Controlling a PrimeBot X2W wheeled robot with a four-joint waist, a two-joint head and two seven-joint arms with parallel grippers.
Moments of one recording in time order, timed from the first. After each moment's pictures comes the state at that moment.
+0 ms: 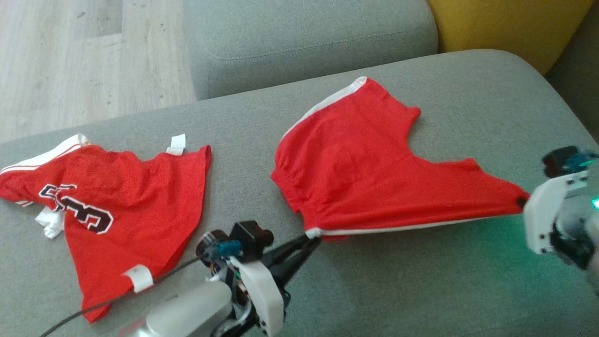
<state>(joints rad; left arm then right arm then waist) -0.61 0.34 -1.30 0.40 -0.91 -0.08 -0.11 -0.56 -0.54 0.60 0.84 0.58 0.13 0.41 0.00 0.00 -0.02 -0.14</state>
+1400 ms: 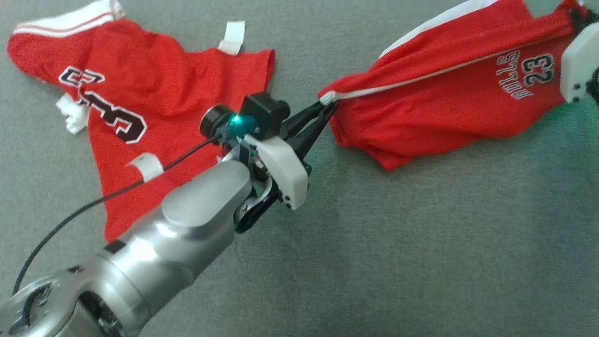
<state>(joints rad) -0.94 0.19 -1.20 0.58 -0.91 -0.05 -0.09 -1.04 -0.46 0.42 1.03 0.17 0.13 0.16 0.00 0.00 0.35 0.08</state>
